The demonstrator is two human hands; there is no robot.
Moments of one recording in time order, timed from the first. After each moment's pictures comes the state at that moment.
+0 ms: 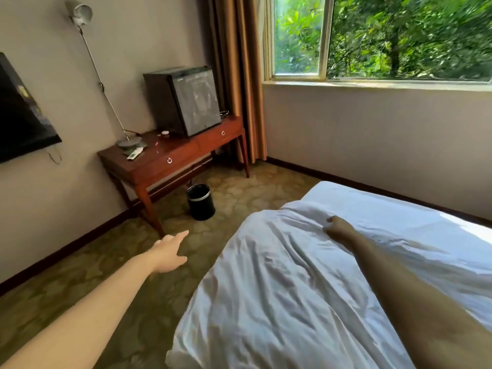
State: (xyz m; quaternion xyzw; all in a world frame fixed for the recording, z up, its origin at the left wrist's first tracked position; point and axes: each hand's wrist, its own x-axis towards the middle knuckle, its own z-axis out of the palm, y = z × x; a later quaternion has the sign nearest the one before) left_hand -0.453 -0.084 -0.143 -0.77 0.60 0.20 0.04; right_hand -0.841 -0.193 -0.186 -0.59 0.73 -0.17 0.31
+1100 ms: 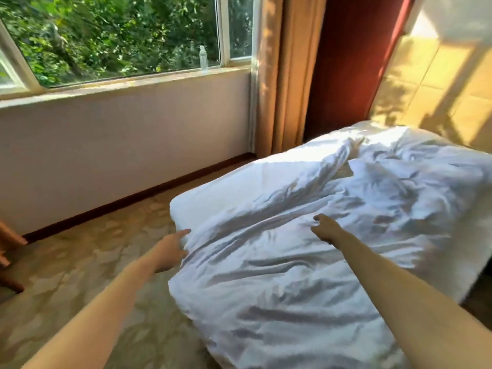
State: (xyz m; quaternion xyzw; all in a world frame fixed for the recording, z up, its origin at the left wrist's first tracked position) left_hand -0.474 -0.597 -0.173 -0.23 0.93 0.24 0.14; right_hand -0.688 -0.276 -0.198 -0.05 0.93 -0.29 0.21
